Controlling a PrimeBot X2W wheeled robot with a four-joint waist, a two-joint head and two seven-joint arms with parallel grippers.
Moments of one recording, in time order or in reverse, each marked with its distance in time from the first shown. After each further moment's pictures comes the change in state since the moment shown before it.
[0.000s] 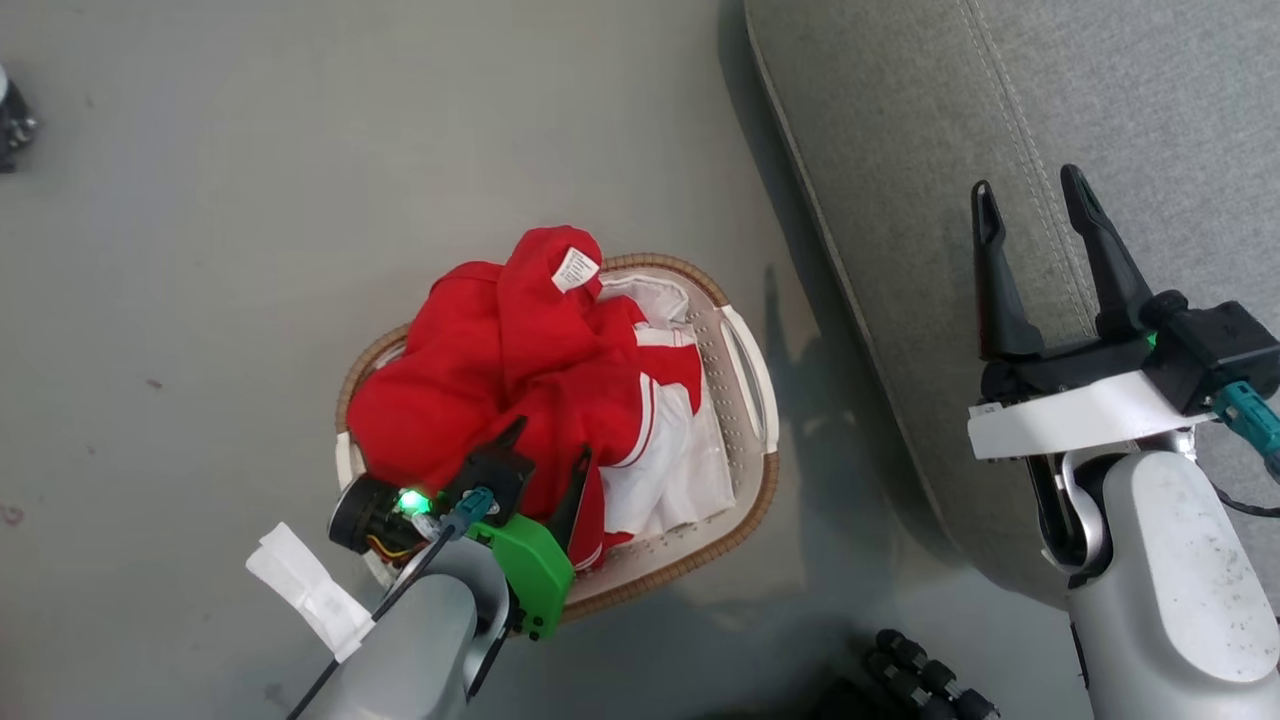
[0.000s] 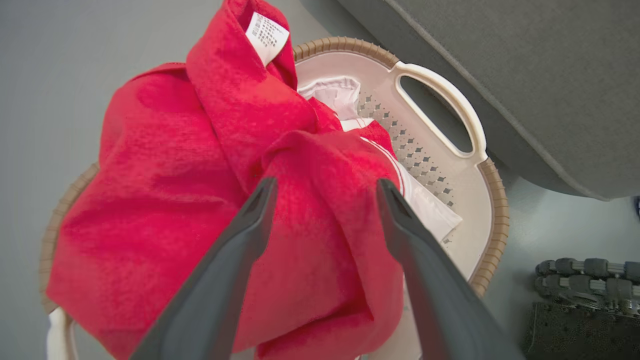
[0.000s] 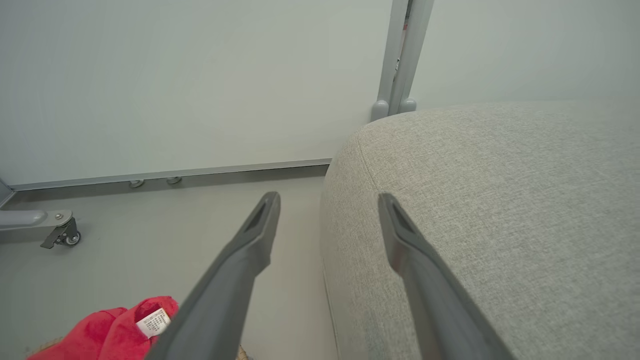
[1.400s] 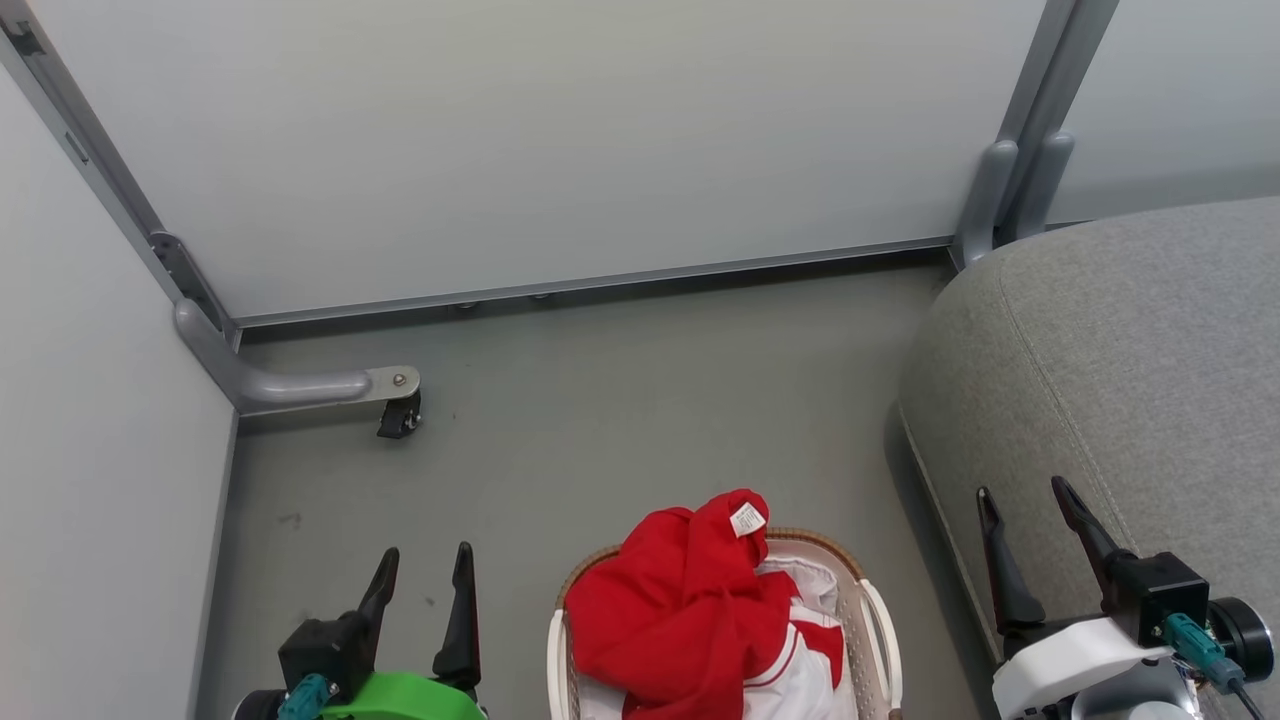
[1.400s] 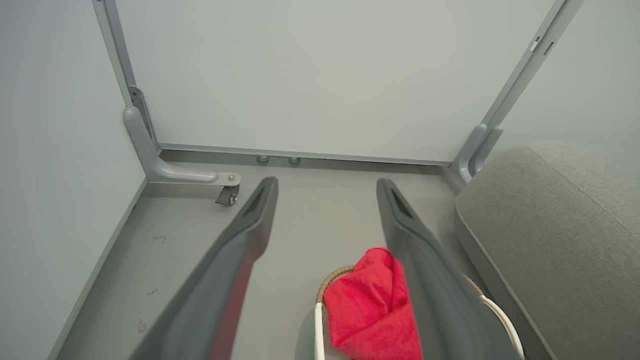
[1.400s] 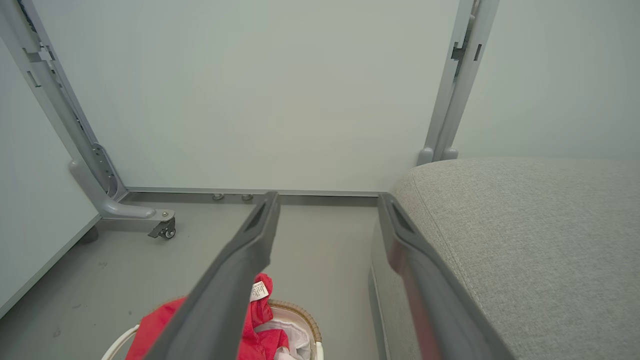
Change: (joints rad) left arm 0.499 0.001 0.373 -0.499 -0.122 0.053 0.001; right arm 0.377 0.002 -0.050 0.109 -0.090 0.000 0.000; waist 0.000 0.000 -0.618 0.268
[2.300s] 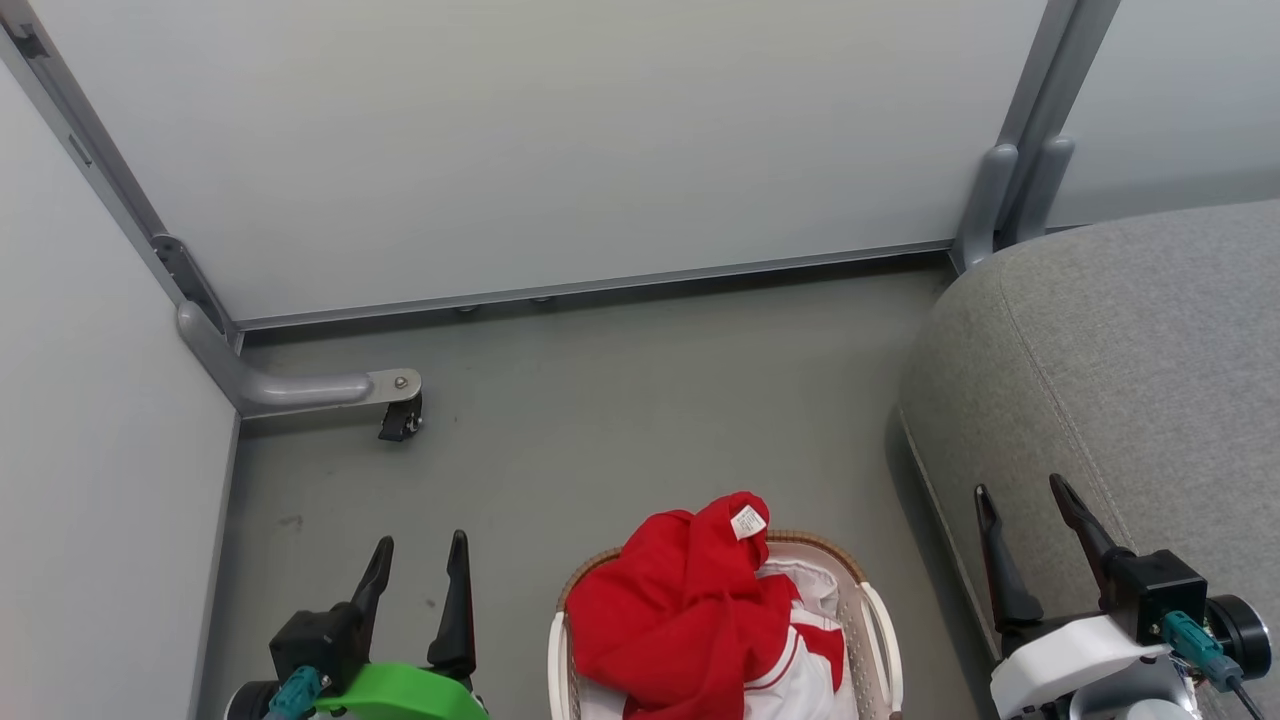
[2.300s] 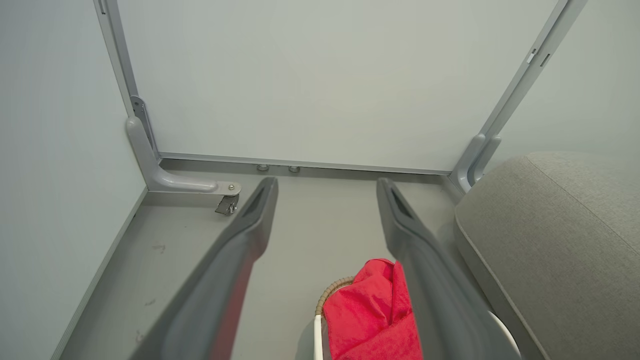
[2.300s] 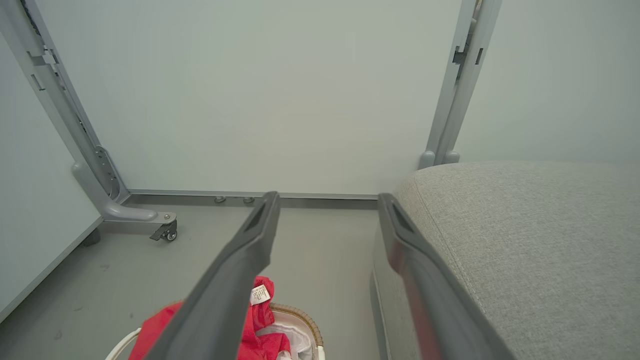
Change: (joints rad) left arm -0.009 0.000 0.005 -0.013 -0.001 -0.001 0.000; right arm -0.007 0.000 0.004 0.001 0.002 0.000 0.000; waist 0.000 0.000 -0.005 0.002
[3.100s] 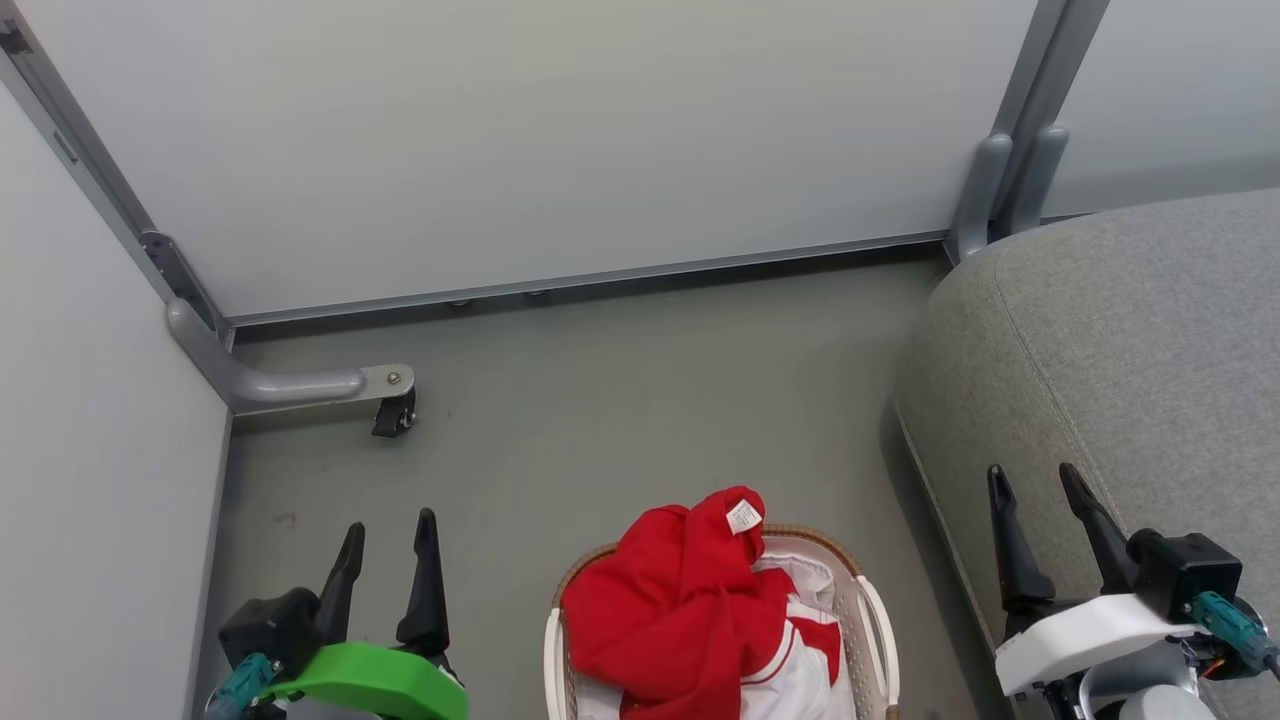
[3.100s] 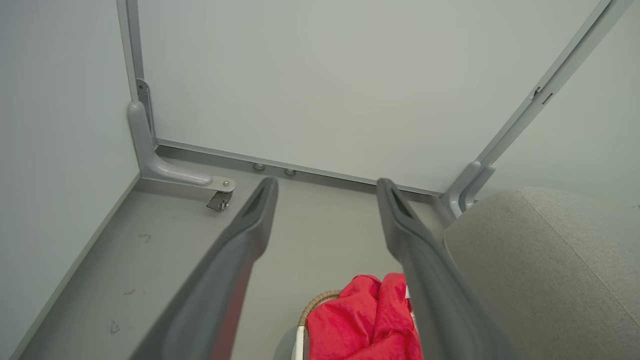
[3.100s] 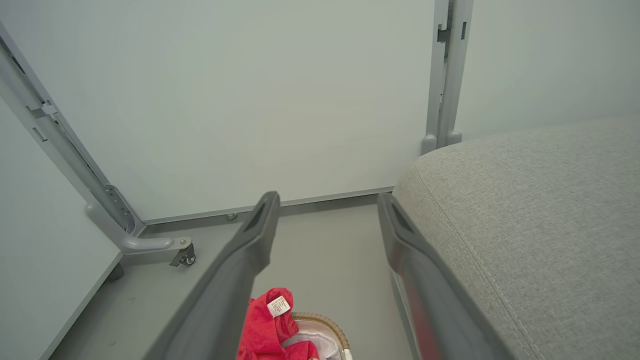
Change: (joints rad) left arm -0.003 -0.001 0.050 -0.052 -0.121 -0.008 0.043; right arm -0.016 0.002 -0.004 -0.011 0.169 0.000 0.041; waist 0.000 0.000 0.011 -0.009
